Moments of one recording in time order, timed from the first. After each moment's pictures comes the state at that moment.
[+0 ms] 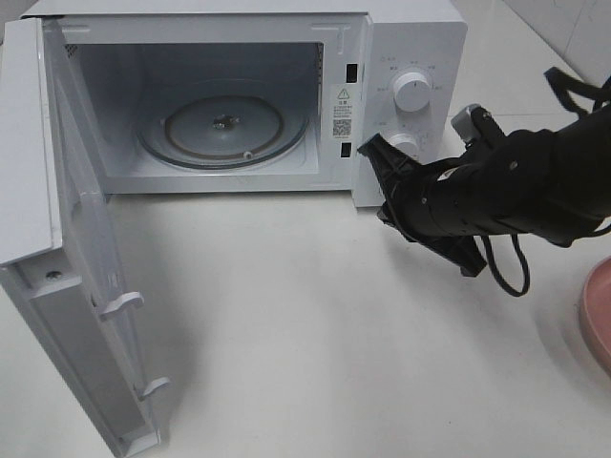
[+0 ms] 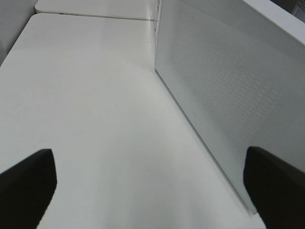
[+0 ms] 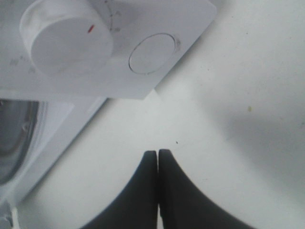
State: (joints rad) left arm -0.04 -0.01 -0.52 -0.04 1.08 -0.04; right arm 0.50 1.82 -0.77 0.71 -0.31 0.50
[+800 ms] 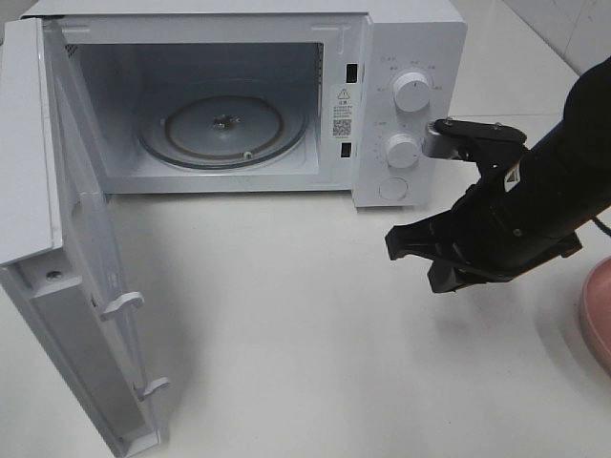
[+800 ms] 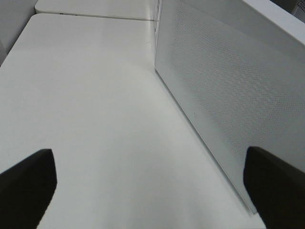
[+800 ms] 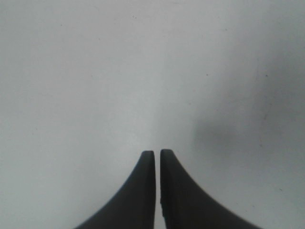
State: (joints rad) left arm -0.04 -0.01 -0.52 -0.04 1.08 -0.04; right arm 0.43 1.56 -0.77 0.14 0.45 0.19
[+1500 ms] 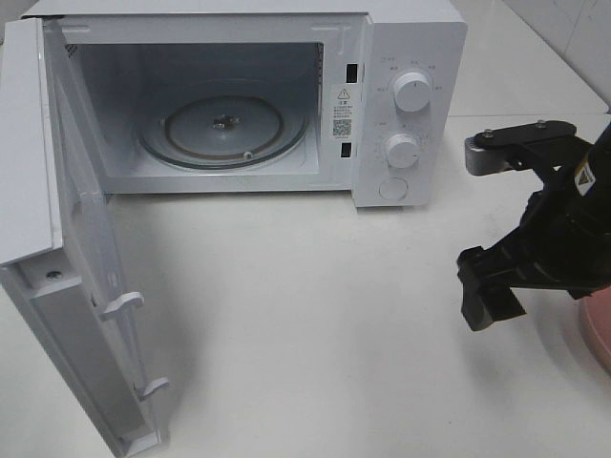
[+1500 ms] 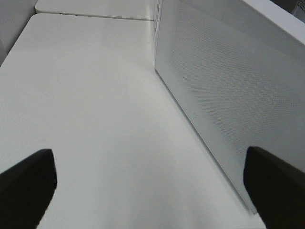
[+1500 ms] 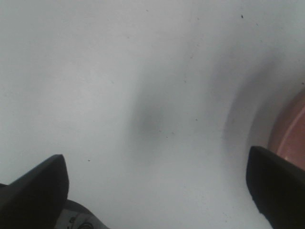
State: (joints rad) left arm -0.04 -0.01 -0.52 -0.04 1.08 -0.04; right arm 0.40 1.44 -0.77 -0.07 0.74 0.19
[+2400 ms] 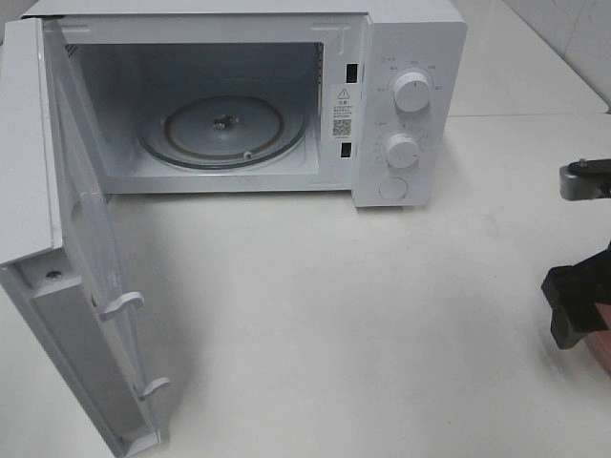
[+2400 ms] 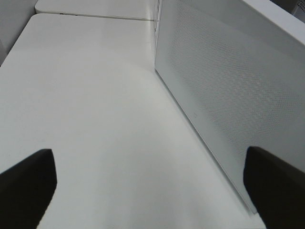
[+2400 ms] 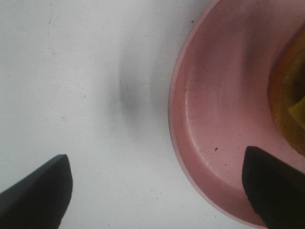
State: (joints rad) left arm -0.04 -0.01 -0.52 -0.04 1.08 -0.04; right arm 0.12 1.47 -0.68 -0.13 0.71 0.18
